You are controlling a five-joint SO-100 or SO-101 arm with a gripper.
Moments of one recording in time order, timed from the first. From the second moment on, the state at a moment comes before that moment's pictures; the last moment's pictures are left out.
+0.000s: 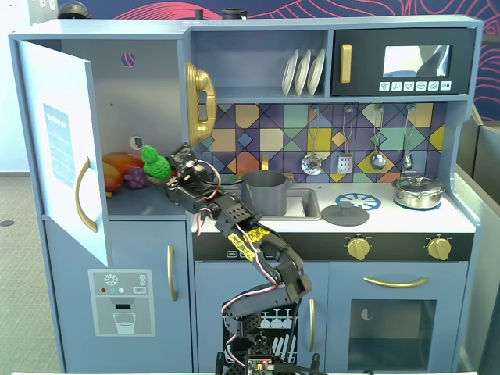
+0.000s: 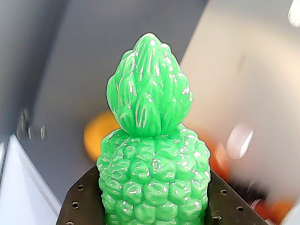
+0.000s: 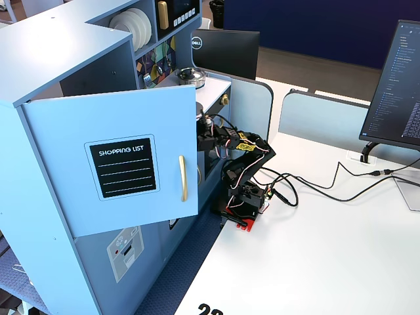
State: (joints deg) arm -48.7 147.1 116.4 11.3 -117.3
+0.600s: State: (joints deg) arm -16.8 147.0 104.7 16.8 -104.1
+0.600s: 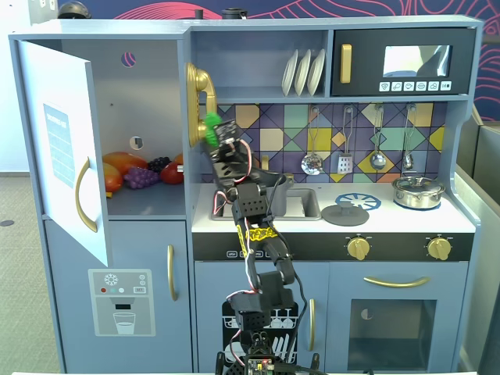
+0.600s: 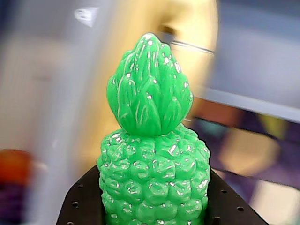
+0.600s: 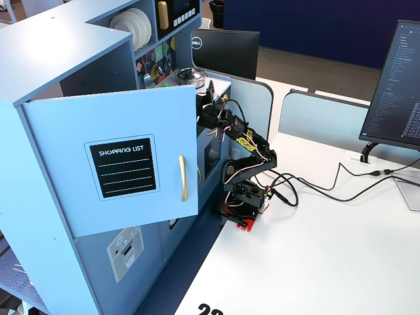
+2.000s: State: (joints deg) arm 1.9 122.8 105.9 14.4 -93.5
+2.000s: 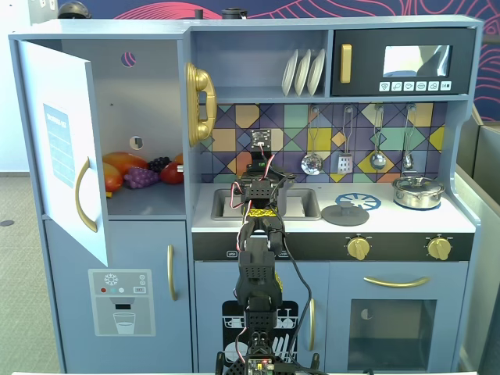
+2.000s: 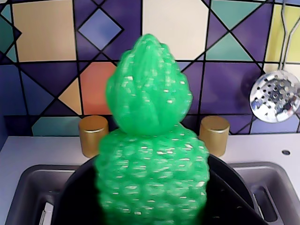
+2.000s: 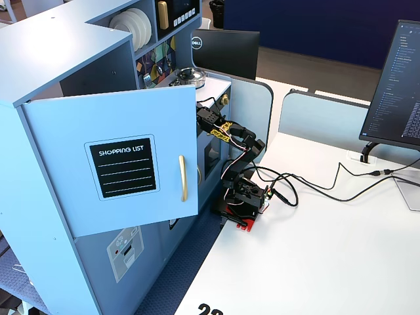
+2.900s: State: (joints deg) arm -0.7 154.5 106.5 71.9 -96.9
